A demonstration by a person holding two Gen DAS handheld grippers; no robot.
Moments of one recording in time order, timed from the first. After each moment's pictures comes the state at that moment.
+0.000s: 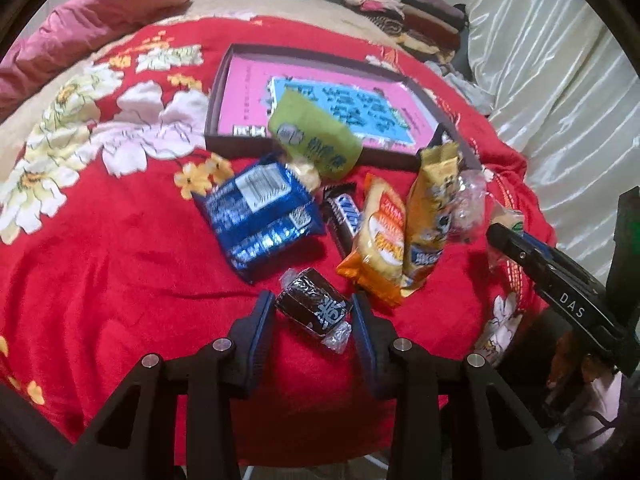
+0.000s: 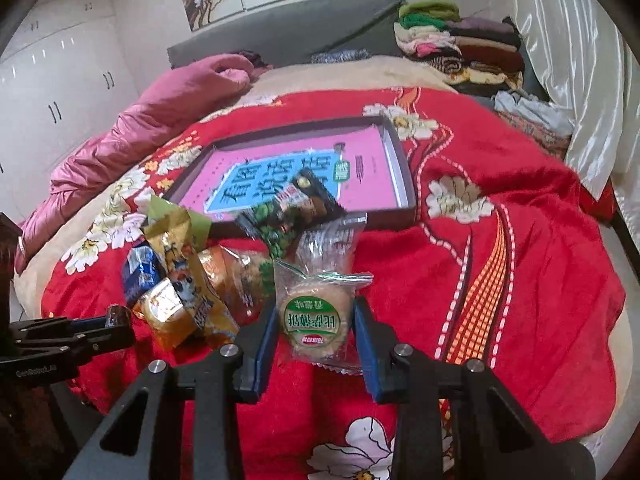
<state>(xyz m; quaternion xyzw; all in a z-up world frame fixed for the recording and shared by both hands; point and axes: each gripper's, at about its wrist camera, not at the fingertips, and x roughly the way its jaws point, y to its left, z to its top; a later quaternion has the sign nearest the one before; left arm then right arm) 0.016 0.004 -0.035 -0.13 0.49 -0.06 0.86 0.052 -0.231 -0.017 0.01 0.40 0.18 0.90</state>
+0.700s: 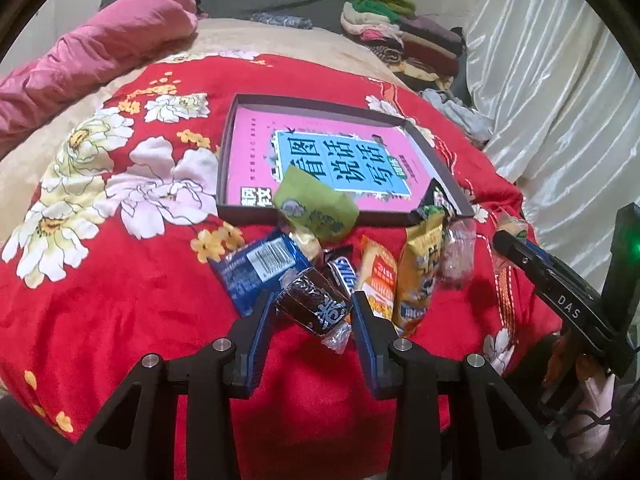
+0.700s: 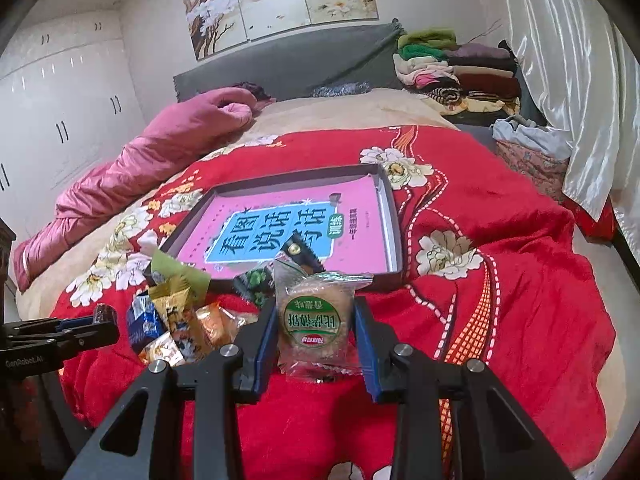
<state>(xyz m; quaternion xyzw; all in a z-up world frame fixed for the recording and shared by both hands) 0.027 0.011 -0.001 -0.12 0.45 -0.04 0.89 0.069 -0.242 0.008 0.03 0.35 0.18 0.92</state>
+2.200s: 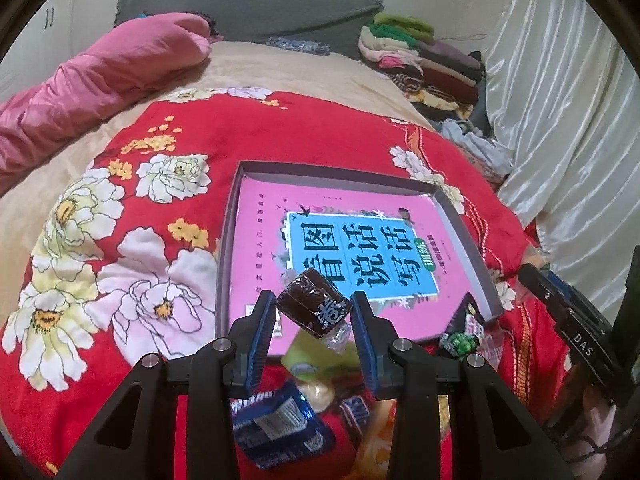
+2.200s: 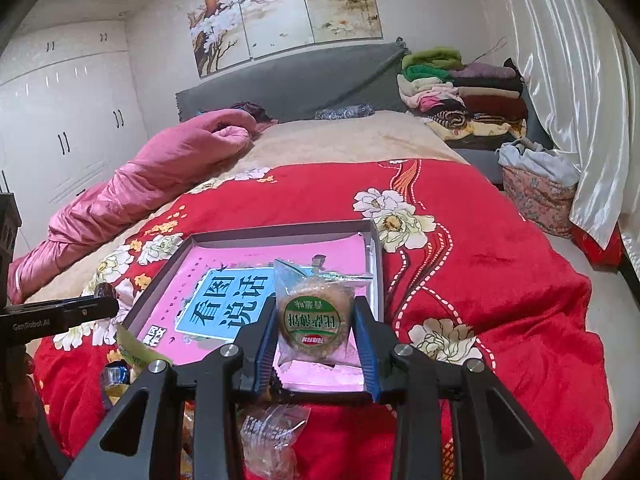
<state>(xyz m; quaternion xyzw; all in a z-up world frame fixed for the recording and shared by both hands) 0.124 0.022 0.022 -0.12 0.41 0.00 0.90 0.151 -0.249 0.024 0.03 0.31 0.19 0.93</state>
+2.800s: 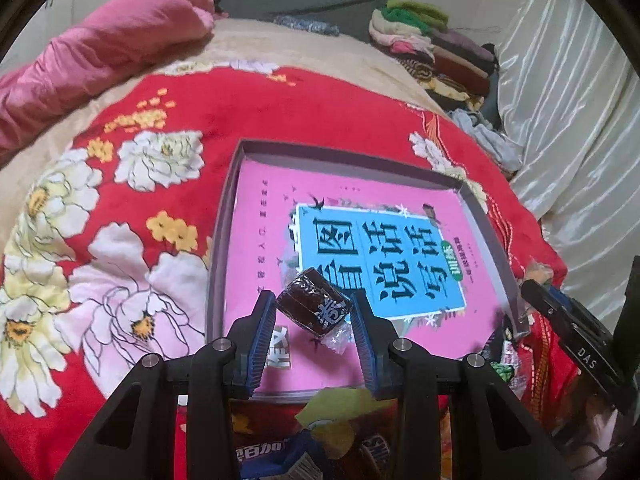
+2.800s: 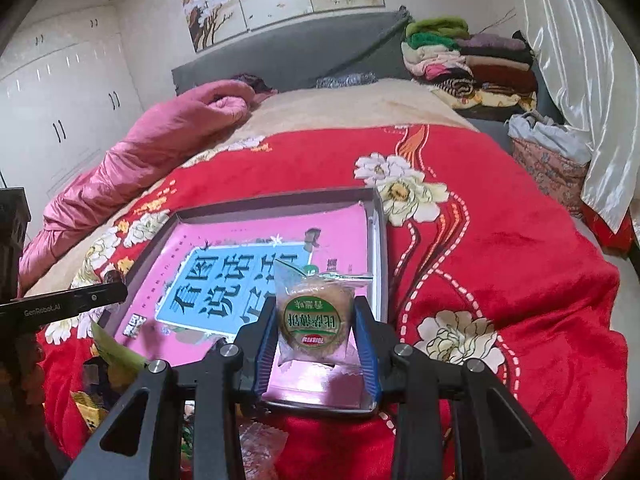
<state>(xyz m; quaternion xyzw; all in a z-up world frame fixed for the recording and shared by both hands) 0.168 0.034 -0.014 -0.14 0.45 0.00 0.88 0.191 -0.244 -0.008 0.02 0.38 0.20 0.91</state>
